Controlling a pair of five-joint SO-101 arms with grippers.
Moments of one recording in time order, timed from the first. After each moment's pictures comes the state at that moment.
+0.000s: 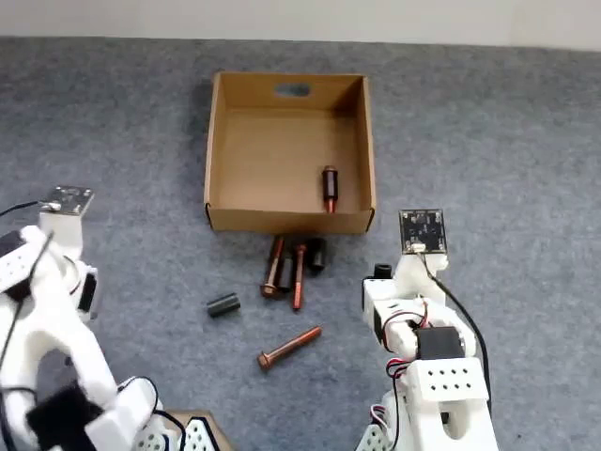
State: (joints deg) left arm -42.1 -19.7 41.9 74.3 -38.4; right arm -7.9 -67.0 80.3 45.0 0.1
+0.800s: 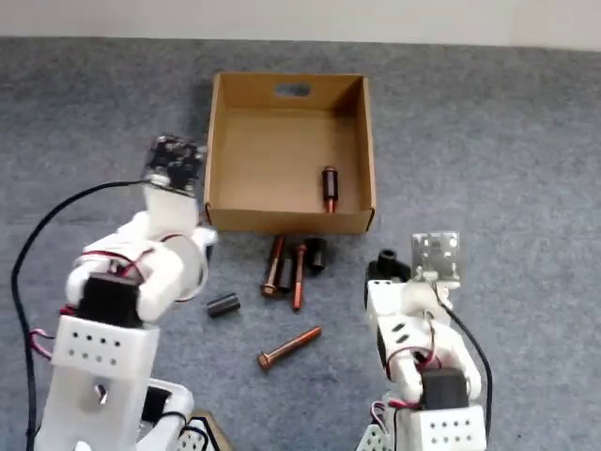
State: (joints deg) left arm 6.2 -55.4 42.0 69.4 -3.7; right arm -7.9 -100.3 88.9 50.5 0.1
